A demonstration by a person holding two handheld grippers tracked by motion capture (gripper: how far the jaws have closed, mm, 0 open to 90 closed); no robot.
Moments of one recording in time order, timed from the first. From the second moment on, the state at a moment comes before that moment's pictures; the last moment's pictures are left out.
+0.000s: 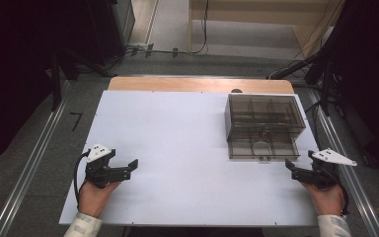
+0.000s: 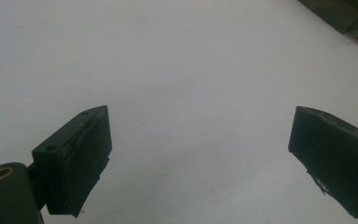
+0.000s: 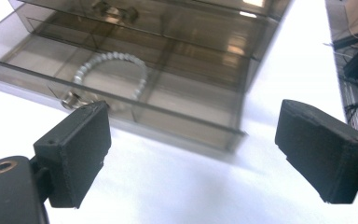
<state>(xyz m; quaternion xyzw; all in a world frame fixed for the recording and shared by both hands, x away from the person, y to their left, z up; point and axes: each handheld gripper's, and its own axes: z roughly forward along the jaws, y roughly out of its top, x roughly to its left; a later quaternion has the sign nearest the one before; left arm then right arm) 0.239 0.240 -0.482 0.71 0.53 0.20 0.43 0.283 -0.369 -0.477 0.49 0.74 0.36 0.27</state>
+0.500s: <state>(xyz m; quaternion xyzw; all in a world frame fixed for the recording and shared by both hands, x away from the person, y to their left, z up) 0.233 0.250 -0.484 0.70 0.53 0.21 0.43 0.270 -0.385 -0.480 0.50 0.73 0.36 0.28</state>
